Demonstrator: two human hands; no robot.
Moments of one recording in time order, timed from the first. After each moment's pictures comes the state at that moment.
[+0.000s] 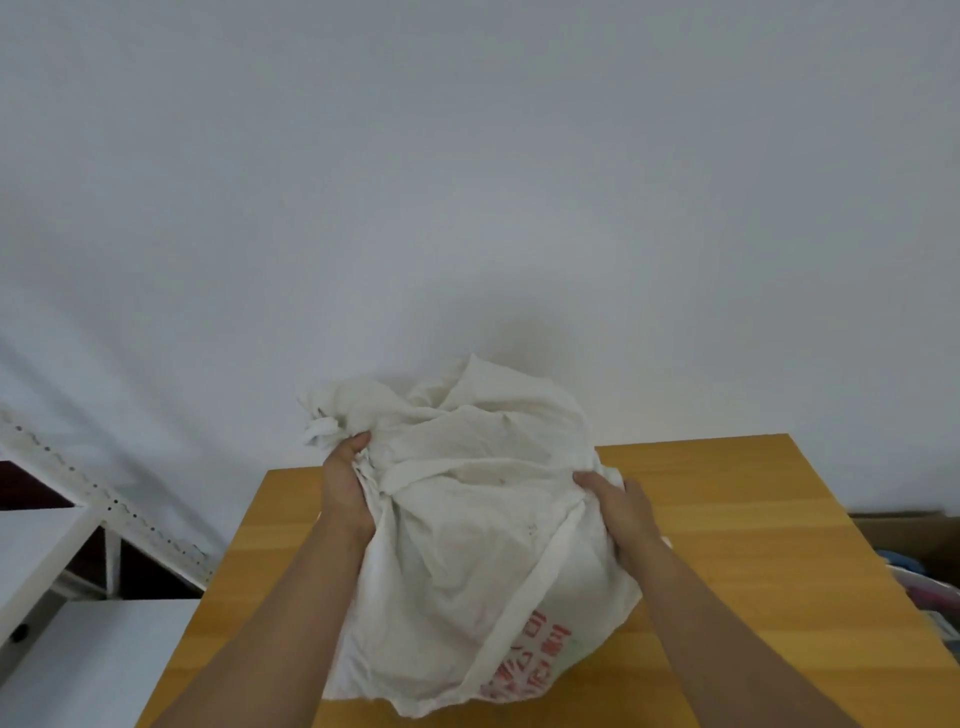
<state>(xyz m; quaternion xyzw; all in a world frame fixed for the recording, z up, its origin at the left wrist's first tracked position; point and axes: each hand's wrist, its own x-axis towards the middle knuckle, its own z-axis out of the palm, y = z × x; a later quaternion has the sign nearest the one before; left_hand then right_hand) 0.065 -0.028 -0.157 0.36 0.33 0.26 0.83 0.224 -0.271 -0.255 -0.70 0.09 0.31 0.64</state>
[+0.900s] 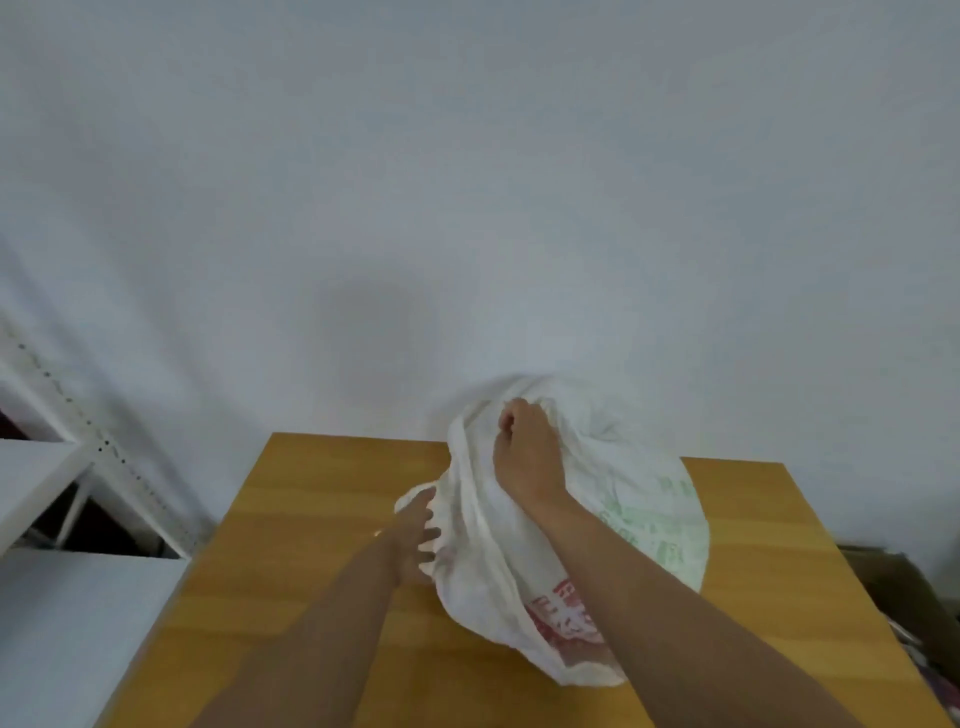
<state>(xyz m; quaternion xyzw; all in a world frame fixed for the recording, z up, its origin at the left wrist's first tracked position) -0.002 0.007 -0.232 0.46 0.47 -0.05 0.76 0.115 -0.098 -0.169 -0.85 -0.31 -0.05 0.41</state>
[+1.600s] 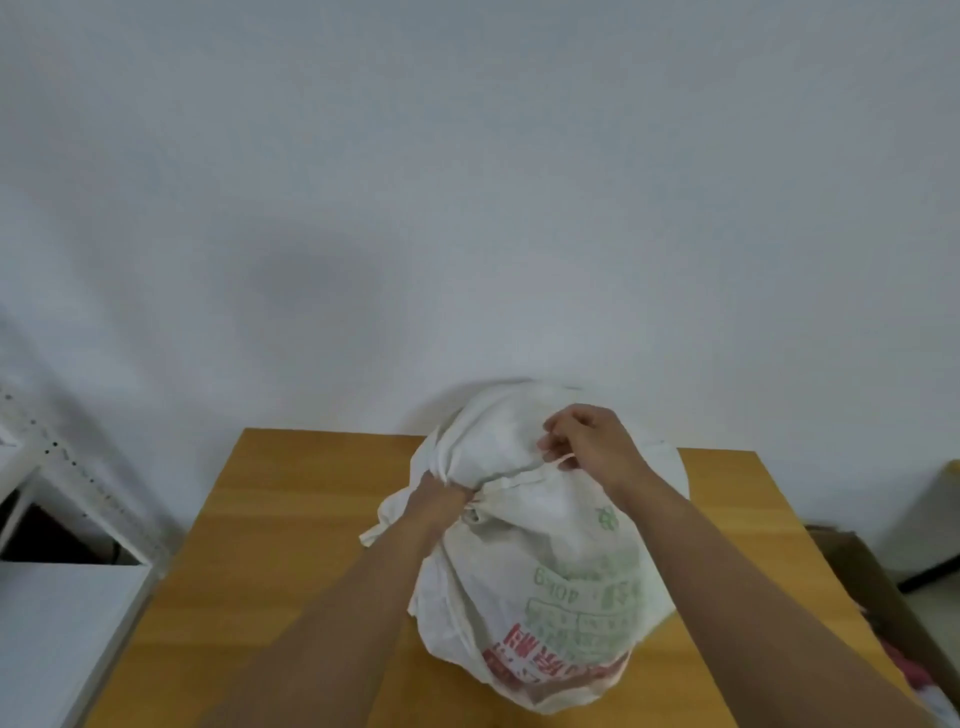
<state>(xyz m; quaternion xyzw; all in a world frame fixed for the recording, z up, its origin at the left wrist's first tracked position) 0.039 0.021 -0.247 0.67 0.43 -0.03 0.61 0.140 -0.141 -0.134 -0.80 -0.15 0.22 0.53</state>
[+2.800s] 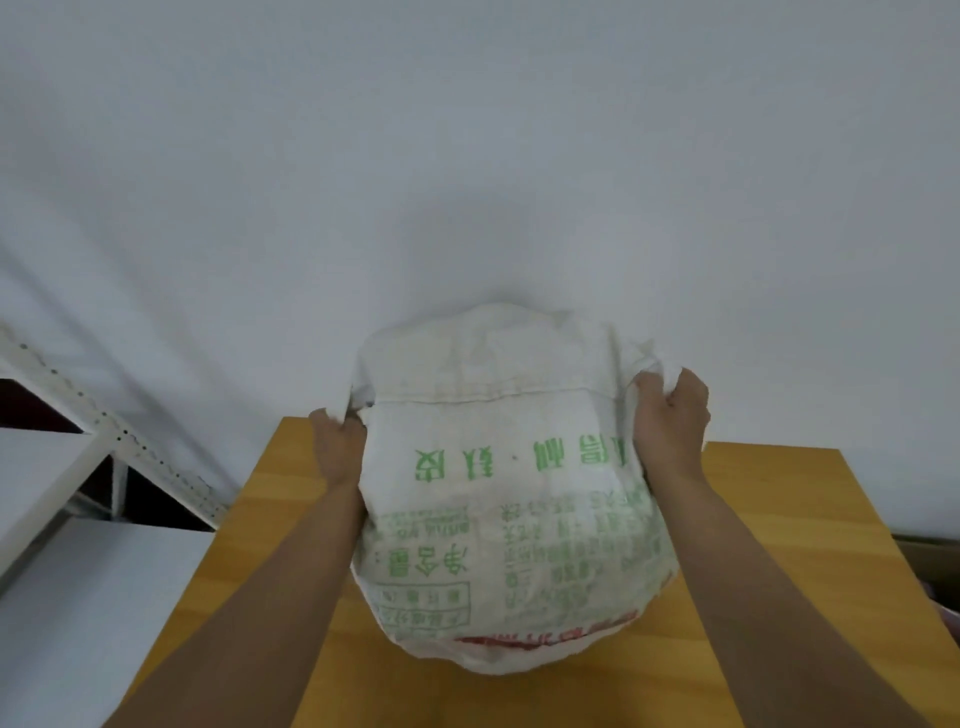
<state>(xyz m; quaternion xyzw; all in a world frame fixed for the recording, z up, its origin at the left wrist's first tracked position) 0.060 0.060 -0.193 0.61 0.56 0.34 0.45 0.260 -0.188 -0.185 -0.78 -0.05 0.00 0.62</state>
